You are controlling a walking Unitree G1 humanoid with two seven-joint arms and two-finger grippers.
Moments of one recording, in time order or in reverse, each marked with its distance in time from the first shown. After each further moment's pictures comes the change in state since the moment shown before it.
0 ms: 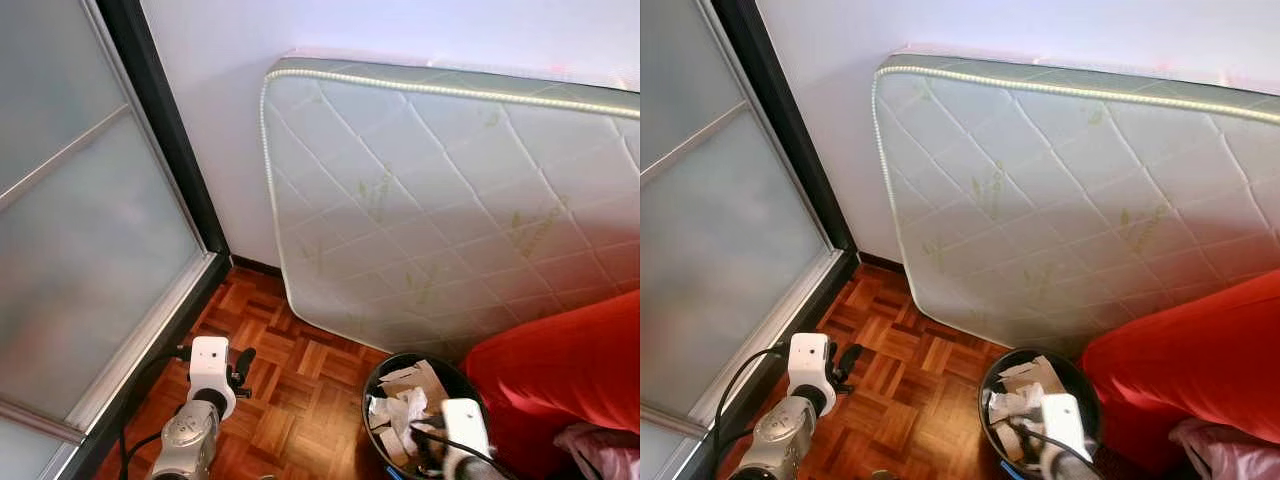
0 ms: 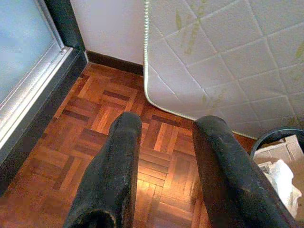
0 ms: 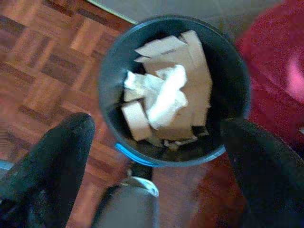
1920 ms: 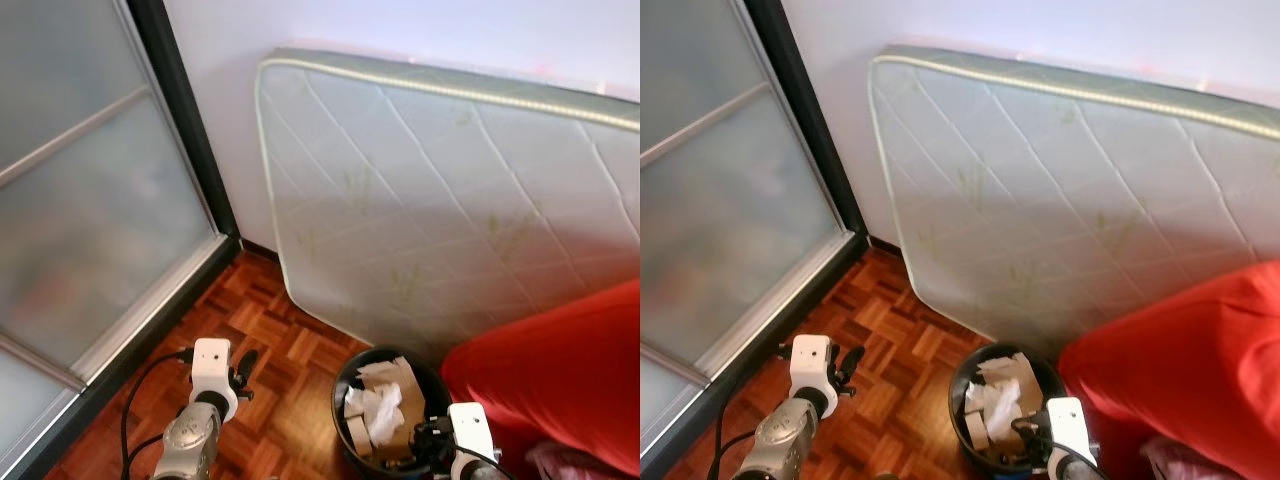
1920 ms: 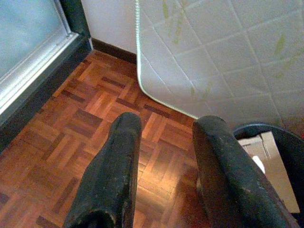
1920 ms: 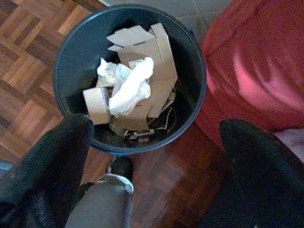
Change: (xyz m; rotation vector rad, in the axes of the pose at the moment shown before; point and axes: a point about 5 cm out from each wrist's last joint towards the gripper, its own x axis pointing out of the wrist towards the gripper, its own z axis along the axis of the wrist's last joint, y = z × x) left arm -0.001 -0.003 -0.002 -0.002 -0.001 -0.013; right arm -0.004 -0.014 -0.007 0.001 0.000 0.003
